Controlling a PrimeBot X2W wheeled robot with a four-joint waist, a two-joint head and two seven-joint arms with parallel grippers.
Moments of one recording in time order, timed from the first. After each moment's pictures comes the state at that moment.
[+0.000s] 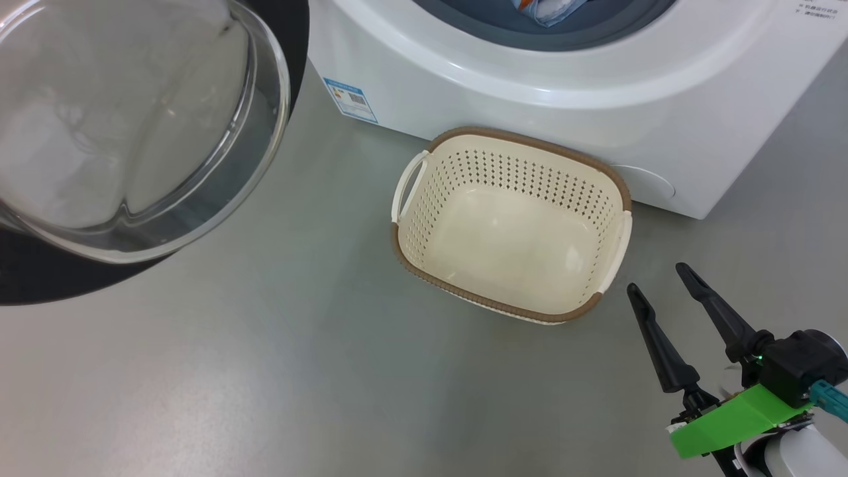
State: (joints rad) left arm -0.96 0.72 0.08 0.93 -1.25 -0.13 0.28; right arm -0.10 -0.35 0.25 0.07 0.37 0.13 -0.25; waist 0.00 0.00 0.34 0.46
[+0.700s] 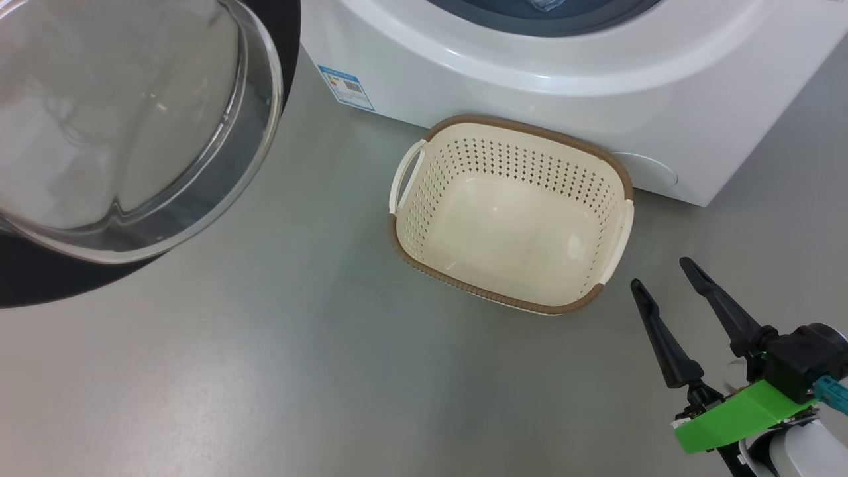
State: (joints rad) left arm -1.01 0.76 0.01 1.00 -1.31 -0.13 0.44; right arm -0.12 -0.37 0.26 0.06 0.37 0.13 -0.25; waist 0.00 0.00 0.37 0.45
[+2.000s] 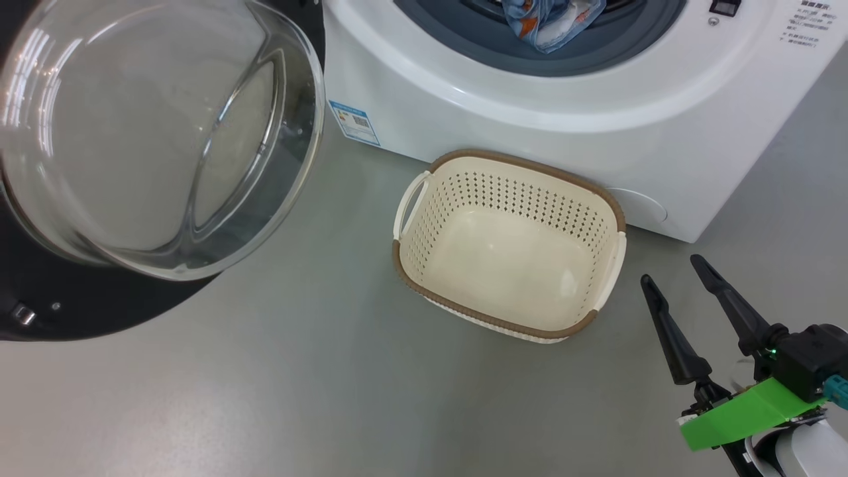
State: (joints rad) left arm -0.96 0.80 -0.03 0.92 -1.48 -0.13 0.92; right arm -0.11 -0.35 0.23 0.06 0.37 0.13 -0.25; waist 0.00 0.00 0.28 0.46
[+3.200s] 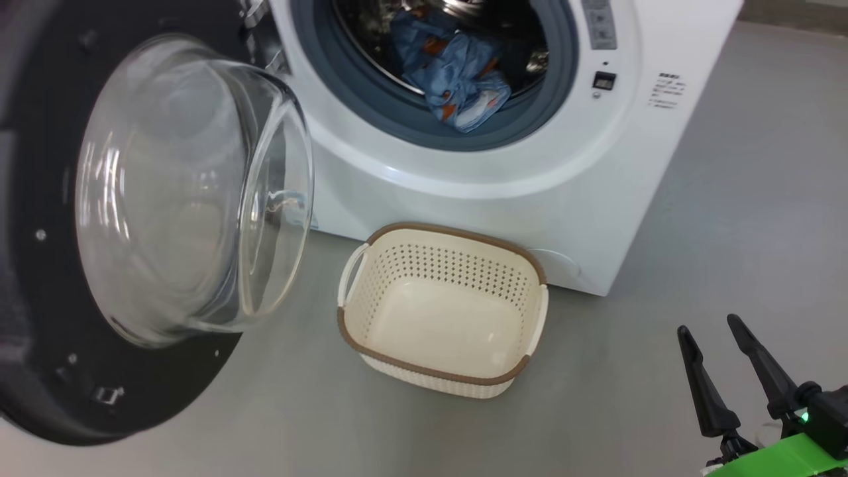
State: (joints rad) left arm -0.84 0.79 -0.08 0.70 -1.57 -0.13 1.17; right arm 0.08 -0.28 0.09 0.04 0.36 0.13 -0.25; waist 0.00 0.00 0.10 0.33
